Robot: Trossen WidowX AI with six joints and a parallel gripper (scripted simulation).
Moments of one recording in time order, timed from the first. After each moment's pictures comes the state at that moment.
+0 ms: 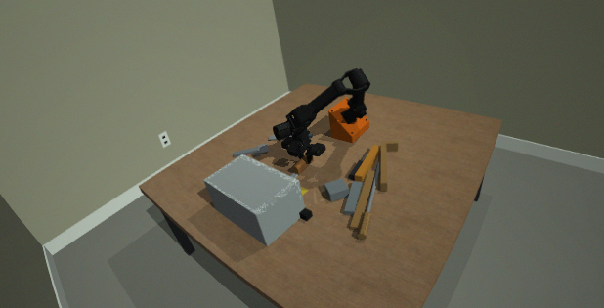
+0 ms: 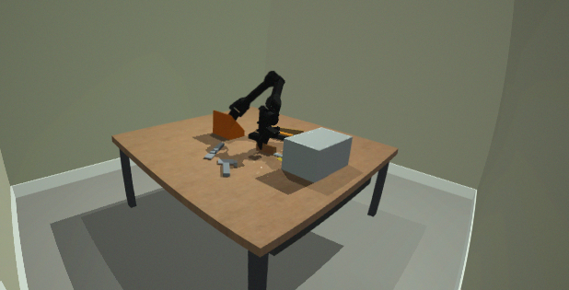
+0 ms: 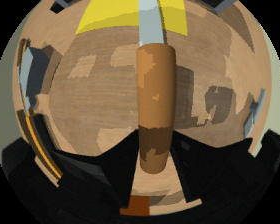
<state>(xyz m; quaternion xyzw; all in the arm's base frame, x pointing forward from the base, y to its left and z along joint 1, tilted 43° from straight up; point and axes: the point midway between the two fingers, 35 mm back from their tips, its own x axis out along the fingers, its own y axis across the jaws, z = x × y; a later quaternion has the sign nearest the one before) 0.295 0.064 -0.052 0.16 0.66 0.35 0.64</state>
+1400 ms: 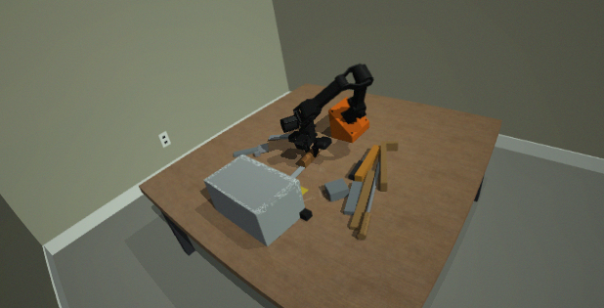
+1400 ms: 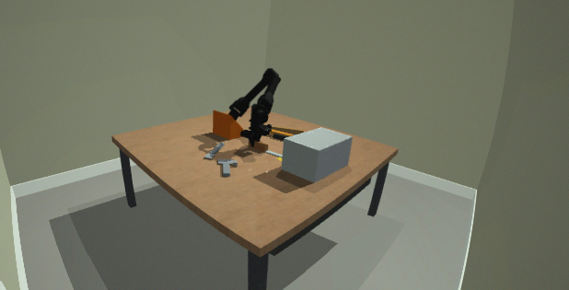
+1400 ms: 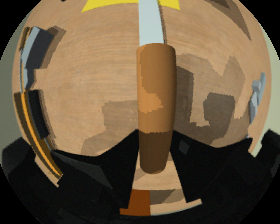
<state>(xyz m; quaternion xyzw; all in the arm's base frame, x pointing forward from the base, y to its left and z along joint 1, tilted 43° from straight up) 0.246 0.050 -0.058 0.16 0.66 0.35 0.64</state>
